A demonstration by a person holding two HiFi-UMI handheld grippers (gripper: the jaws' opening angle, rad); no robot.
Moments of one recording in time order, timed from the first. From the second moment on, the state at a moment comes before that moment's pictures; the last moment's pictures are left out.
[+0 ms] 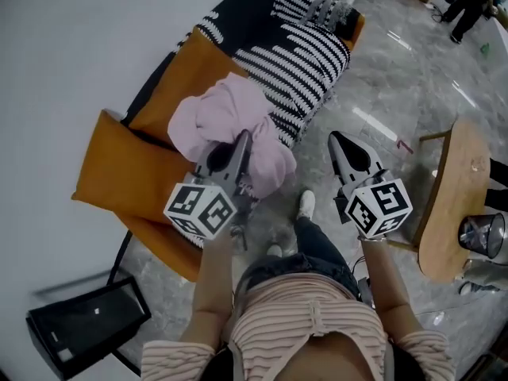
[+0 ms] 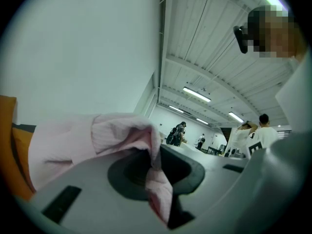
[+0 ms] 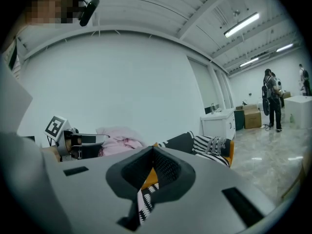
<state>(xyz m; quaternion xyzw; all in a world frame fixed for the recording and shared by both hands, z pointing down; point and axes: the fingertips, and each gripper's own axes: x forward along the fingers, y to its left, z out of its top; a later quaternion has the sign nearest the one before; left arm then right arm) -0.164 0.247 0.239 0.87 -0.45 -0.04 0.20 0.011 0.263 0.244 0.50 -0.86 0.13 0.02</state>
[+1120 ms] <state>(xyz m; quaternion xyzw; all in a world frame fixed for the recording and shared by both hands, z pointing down) -0.071 0.034 0.266 0.84 -0.50 0.01 0.19 0.139 0.072 0.278 0.50 -0.85 0.16 0.03</state>
